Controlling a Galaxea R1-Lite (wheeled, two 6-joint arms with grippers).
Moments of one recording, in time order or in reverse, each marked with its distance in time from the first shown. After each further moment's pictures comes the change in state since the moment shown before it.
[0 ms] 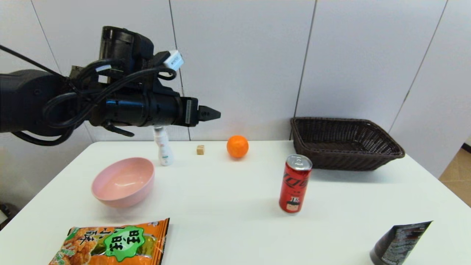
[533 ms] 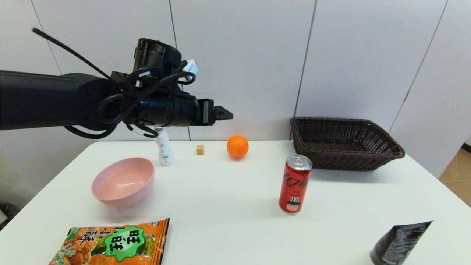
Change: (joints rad) left arm -0.024 0.130 -0.119 0.024 -0.003 -0.112; right arm 0.000 0.000 0.000 0.000 0.000 -0.001
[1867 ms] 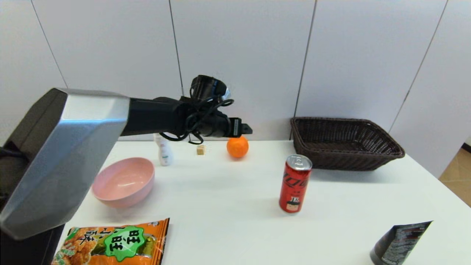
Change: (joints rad) left arm -0.023 0.419 -0.383 0.066 0.030 0.000; right arm 0.000 0.000 0.000 0.000 -0.001 0.001
